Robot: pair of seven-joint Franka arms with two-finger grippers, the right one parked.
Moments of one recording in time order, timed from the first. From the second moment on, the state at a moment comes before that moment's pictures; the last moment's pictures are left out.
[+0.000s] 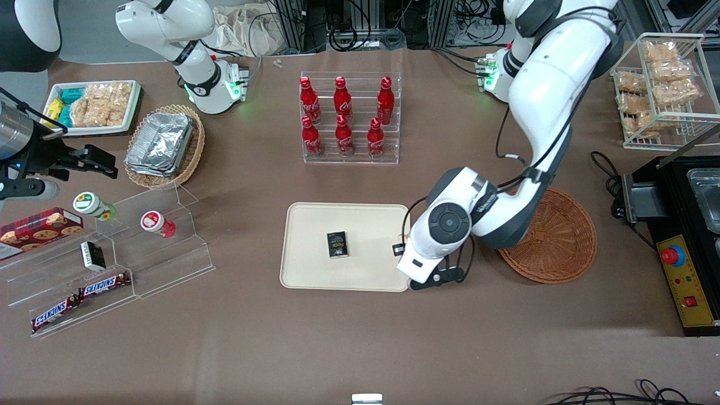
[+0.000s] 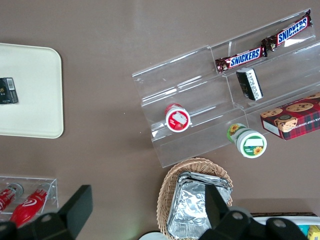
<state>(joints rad) -0.23 0.87 -0.48 -1.23 0.28 1.98 -0.89</state>
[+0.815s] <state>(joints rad) -0.30 0.92 -0.48 -1.22 0.29 2.00 -0.89</state>
